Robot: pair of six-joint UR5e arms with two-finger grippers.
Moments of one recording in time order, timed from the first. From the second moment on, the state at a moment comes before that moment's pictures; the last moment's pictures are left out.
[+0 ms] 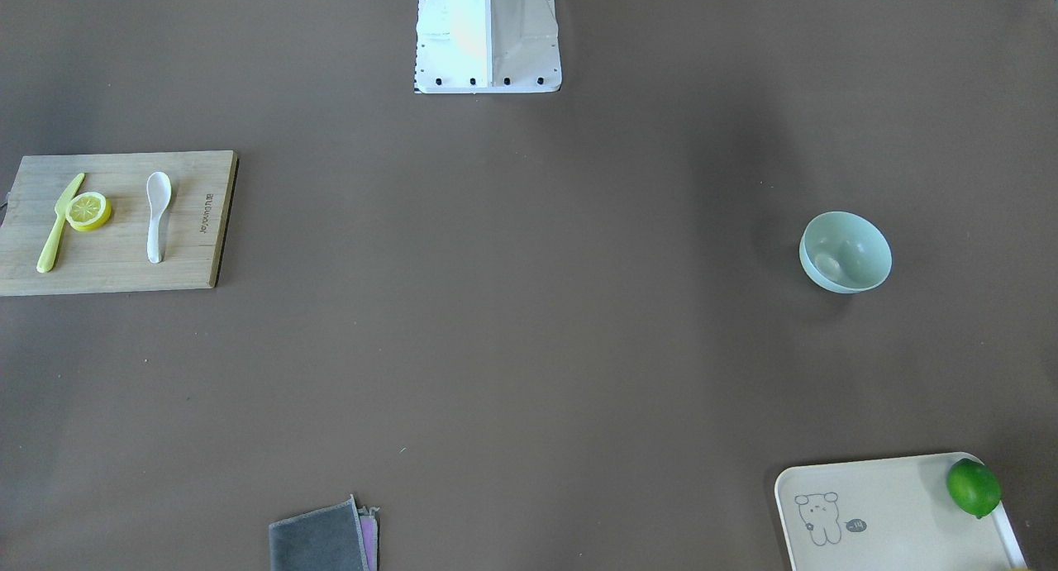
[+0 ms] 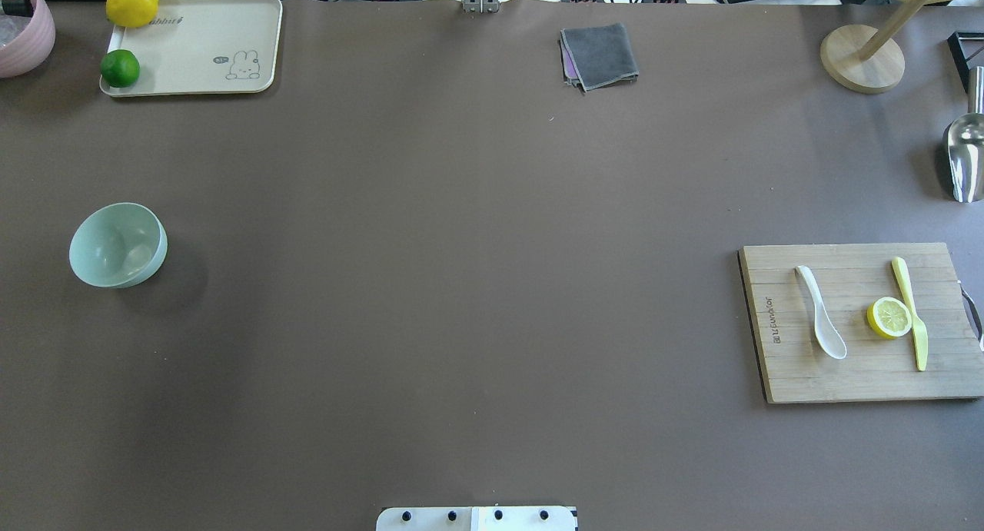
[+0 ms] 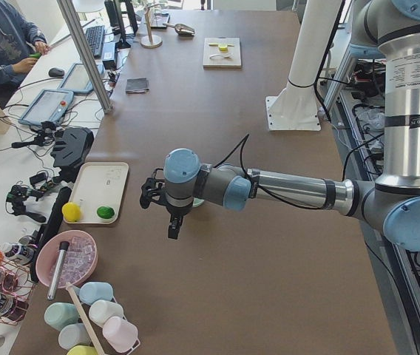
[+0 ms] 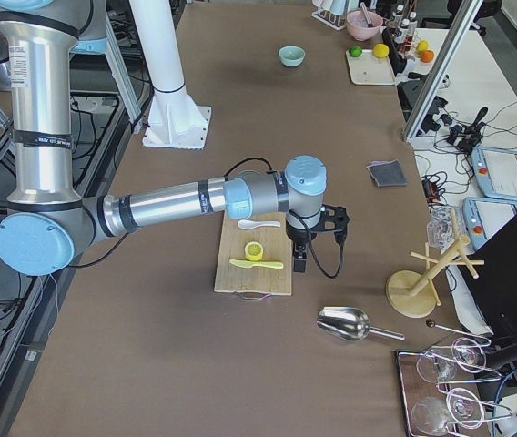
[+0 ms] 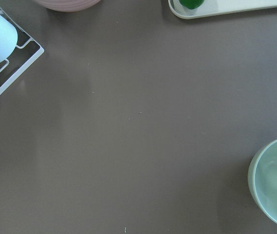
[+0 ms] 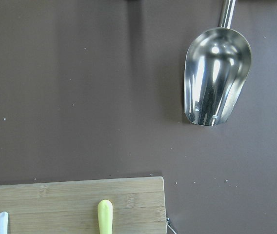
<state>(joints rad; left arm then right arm) -1.51 -1.49 -1.77 -1.76 -2.39 -0.14 1.45 -1.60 1.83 -1.59 2.31 0.27</state>
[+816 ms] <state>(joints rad) -1.51 -1.49 -1.77 -1.76 -2.39 -0.14 1.37 -1.59 1.89 -1.59 2.39 0.28</state>
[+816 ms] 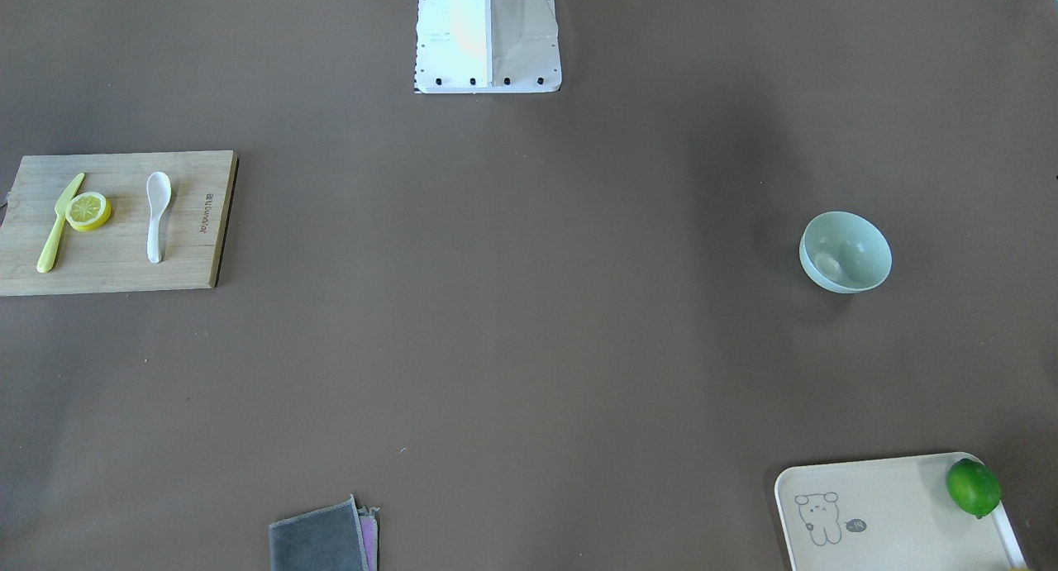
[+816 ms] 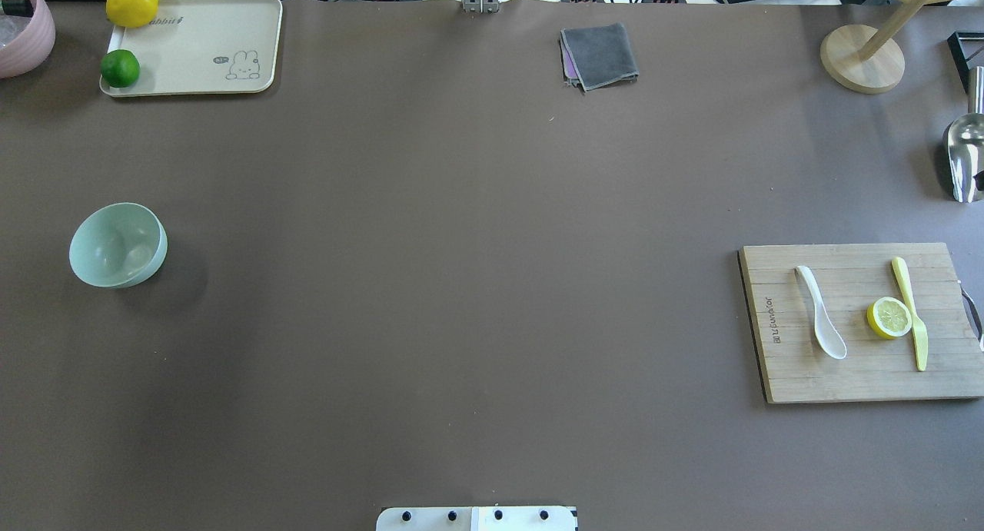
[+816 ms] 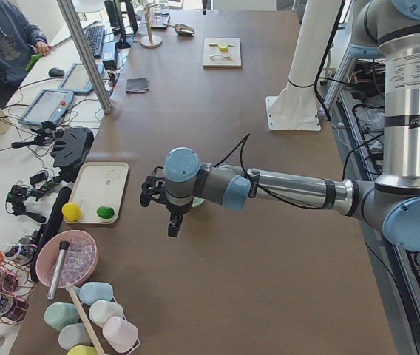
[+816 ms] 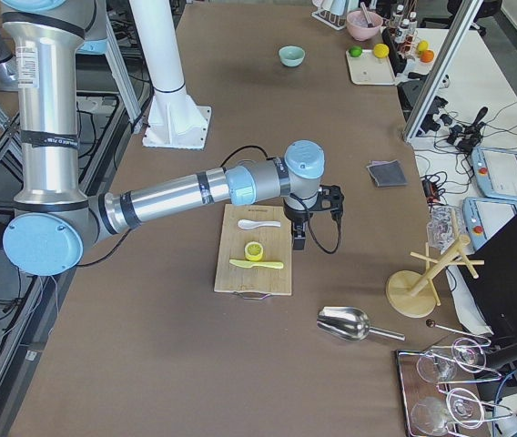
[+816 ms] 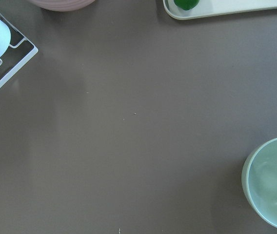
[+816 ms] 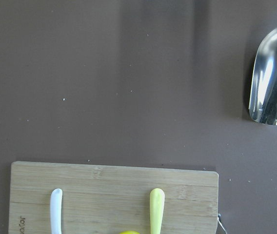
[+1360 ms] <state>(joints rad) -1.44 -1.51 -1.76 -1.79 -2.38 -0.22 1.30 -1.59 1.93 -1.59 2.39 0.28</state>
